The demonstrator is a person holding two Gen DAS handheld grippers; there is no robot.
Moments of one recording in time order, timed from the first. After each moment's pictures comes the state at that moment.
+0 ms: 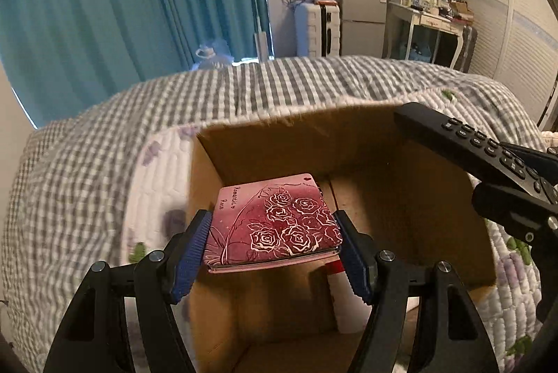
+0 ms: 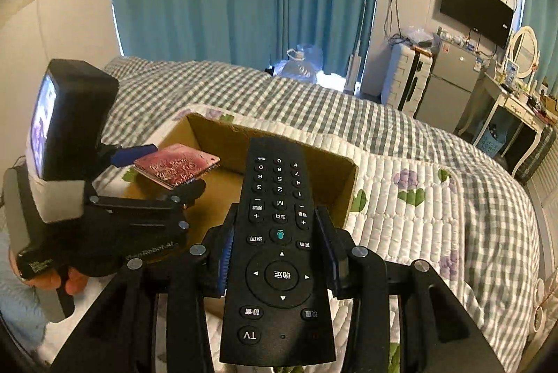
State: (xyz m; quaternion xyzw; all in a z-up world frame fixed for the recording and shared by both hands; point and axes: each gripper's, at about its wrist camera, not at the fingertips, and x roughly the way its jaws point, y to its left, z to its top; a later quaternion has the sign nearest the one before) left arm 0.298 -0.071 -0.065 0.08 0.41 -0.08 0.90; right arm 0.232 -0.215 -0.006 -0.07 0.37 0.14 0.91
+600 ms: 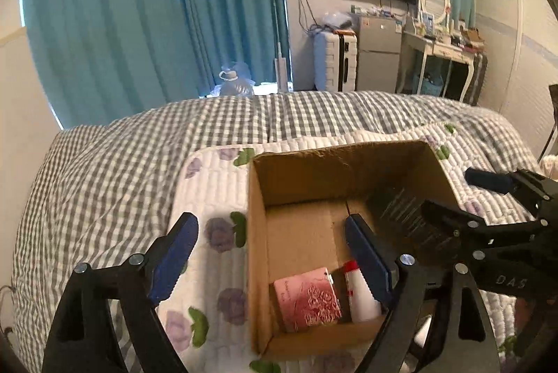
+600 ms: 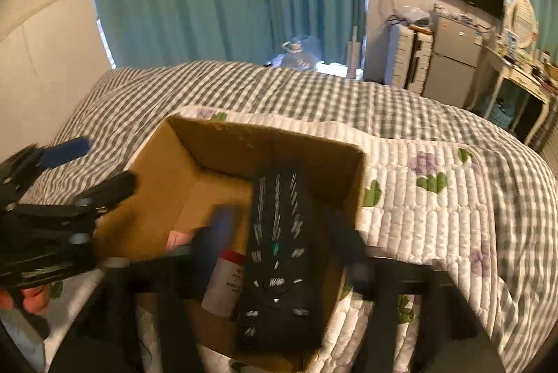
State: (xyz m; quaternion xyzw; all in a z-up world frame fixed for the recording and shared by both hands) left arm 0.257 -0.035 -0.015 0.05 0.36 -0.05 0.93; right arm 0.254 -0.227 -0.031 -0.01 0.38 0.13 0.91
